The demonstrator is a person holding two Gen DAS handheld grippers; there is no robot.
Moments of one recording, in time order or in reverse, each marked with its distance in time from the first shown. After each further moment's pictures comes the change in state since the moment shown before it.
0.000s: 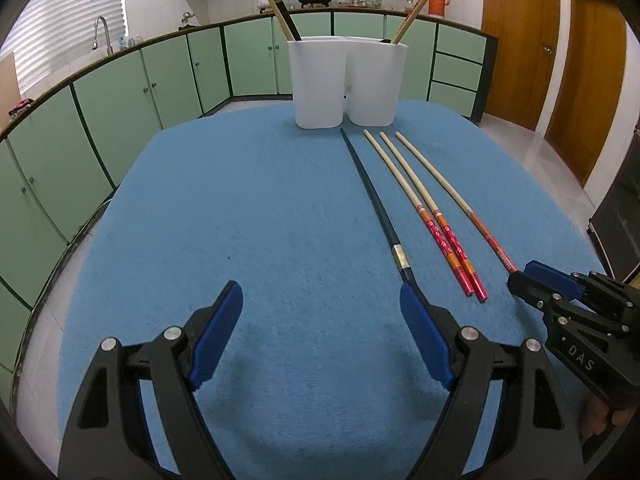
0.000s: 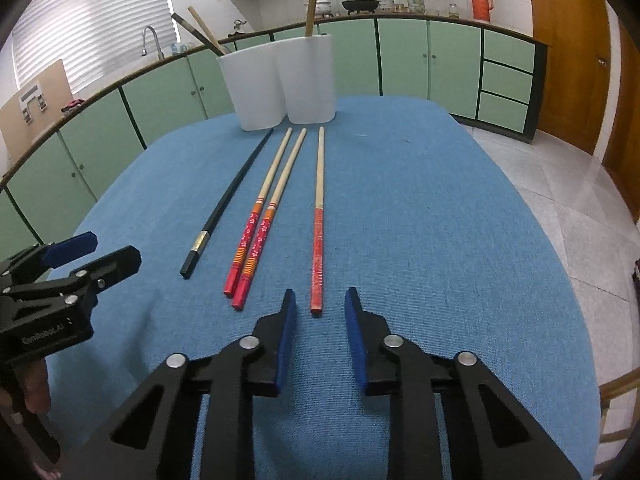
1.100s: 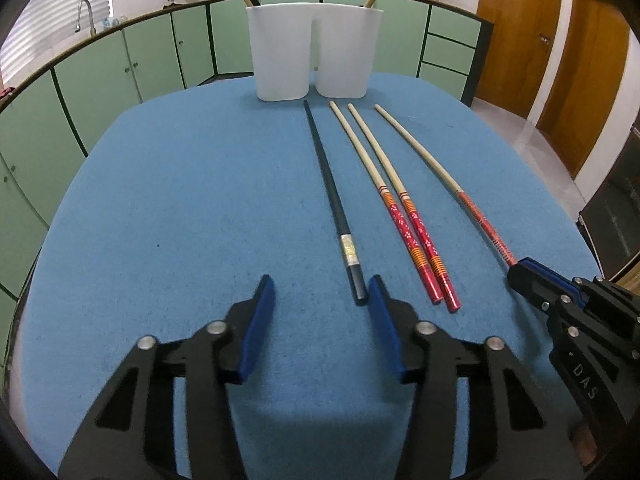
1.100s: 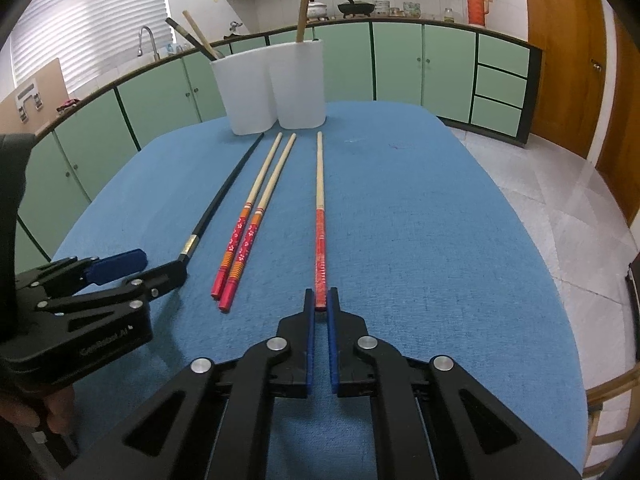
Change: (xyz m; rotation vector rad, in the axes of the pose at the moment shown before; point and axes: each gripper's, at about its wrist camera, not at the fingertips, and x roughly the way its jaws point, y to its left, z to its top) left arm 0.032 -0.038 0.006 -0.012 0.083 -0.054; right arm -0.002 -0.005 0.001 0.001 -0.009 -0.023
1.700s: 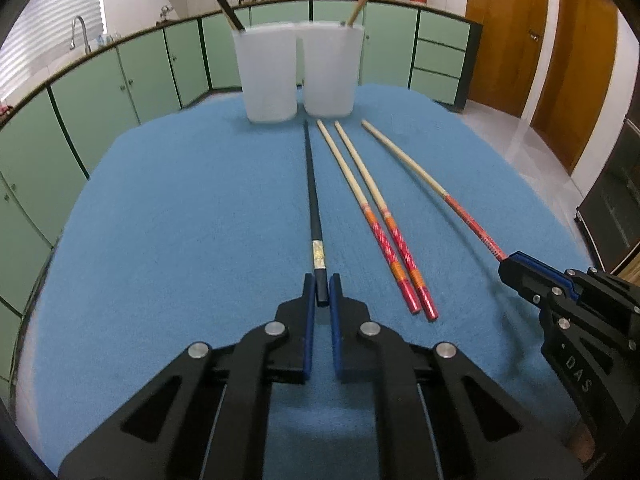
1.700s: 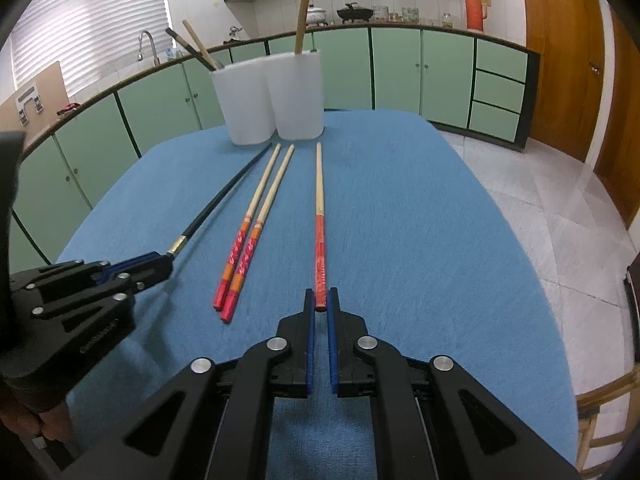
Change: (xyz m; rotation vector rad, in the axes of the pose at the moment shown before) left arm -0.019 -0.008 0.004 0.043 -0.052 0.007; right arm -0.011 -0.001 0.008 -0.006 -0.031 -0.010
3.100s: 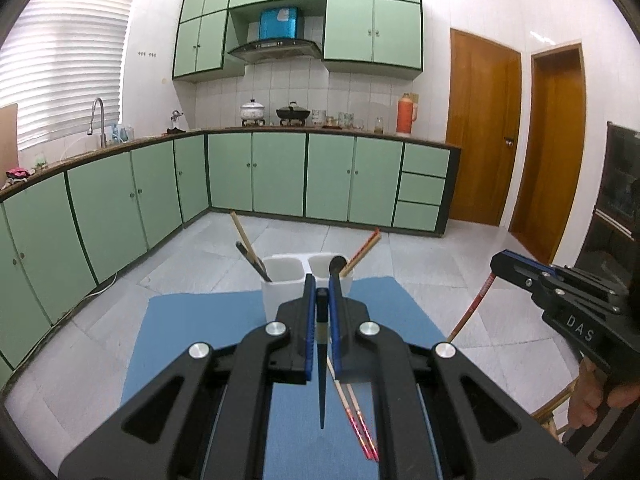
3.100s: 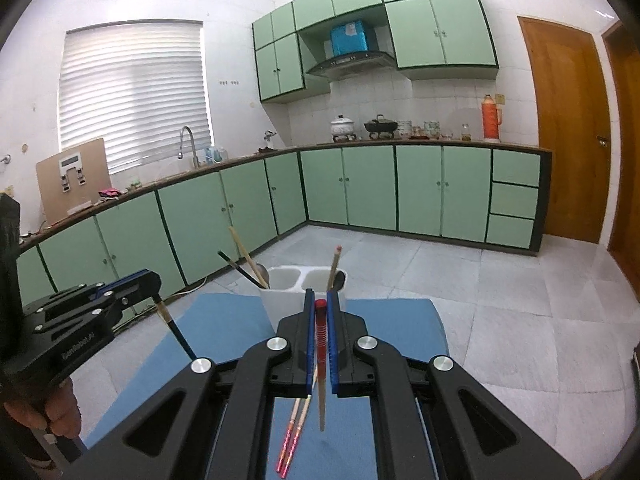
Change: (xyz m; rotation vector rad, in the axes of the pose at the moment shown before) left arm -0.149 0.020 0.128 -0.035 -0.442 -0.060; right arm -0.132 -0.001 0.154 -0.051 -0.375 0.110
